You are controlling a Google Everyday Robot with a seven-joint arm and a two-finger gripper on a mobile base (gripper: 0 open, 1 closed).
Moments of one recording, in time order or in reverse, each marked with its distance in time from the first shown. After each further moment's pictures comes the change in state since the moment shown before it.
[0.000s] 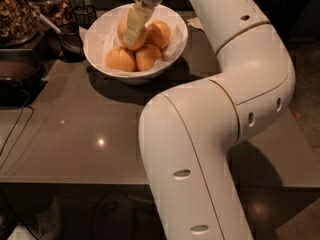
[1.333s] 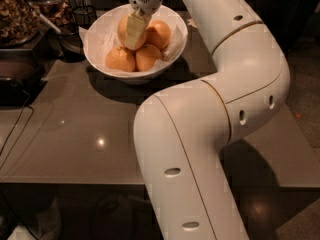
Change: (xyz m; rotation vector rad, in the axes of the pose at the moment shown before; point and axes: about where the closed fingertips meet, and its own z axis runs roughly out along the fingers) arm 0.003 0.005 0.020 -0.046 0.027 -0.018
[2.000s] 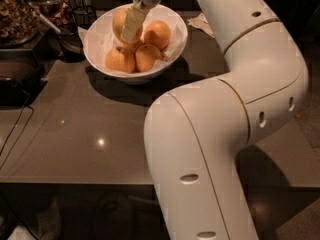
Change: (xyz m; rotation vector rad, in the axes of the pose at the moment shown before) arm -0.013 0.001 -0.022 0.019 -0.122 -0.051
